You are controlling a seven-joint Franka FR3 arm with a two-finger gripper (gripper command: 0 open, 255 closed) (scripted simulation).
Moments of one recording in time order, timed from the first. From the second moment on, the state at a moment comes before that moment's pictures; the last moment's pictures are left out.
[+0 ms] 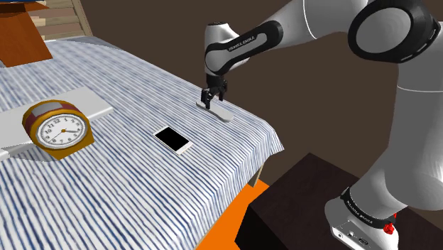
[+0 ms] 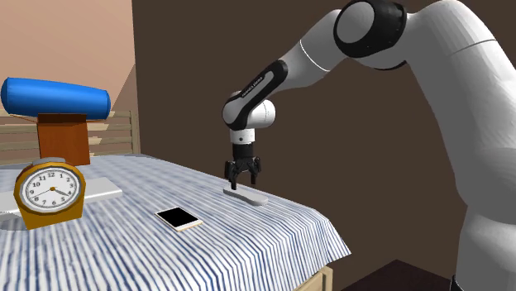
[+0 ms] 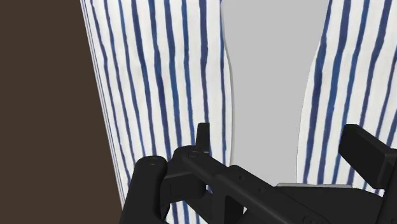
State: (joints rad) arm 0.11 0.46 0.08 -1.71 -0.07 2.16 0.03
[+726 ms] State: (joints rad) arm 0.11 0.50 0.08 -1.73 -0.07 2.22 0.03
